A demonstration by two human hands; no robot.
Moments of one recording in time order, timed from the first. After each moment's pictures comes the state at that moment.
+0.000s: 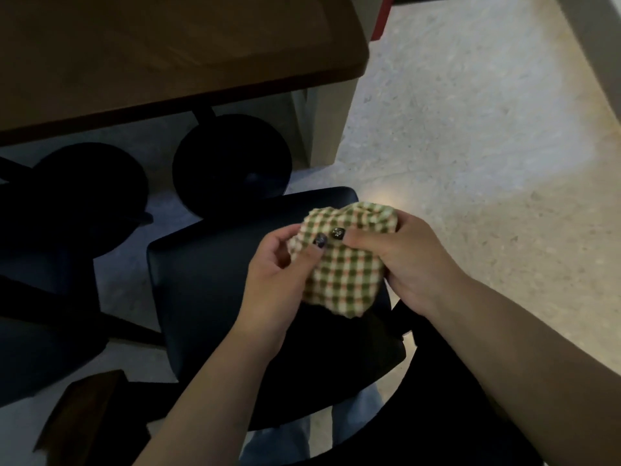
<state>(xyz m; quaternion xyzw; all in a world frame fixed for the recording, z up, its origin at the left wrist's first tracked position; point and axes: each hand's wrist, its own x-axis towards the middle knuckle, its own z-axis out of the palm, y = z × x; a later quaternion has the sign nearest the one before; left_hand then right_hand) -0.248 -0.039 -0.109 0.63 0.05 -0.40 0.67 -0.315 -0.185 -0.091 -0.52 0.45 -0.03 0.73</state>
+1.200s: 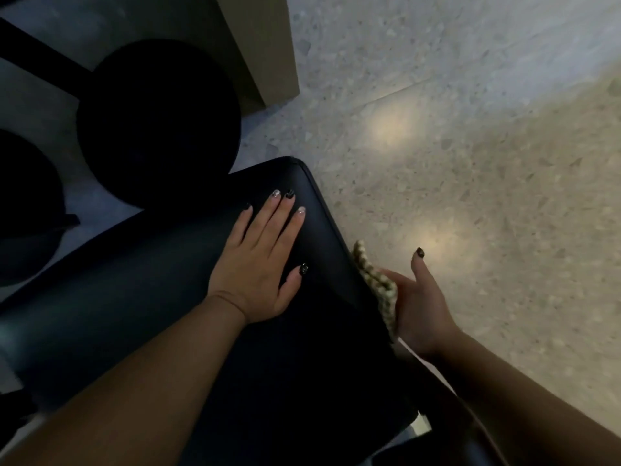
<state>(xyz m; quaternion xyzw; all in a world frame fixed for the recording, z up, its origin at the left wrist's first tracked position) -0.195 -0.150 -0.376 0.78 -0.61 -0.13 -0.02 -0.406 -0.281 -0.395 -0.12 0.52 0.05 0.84</state>
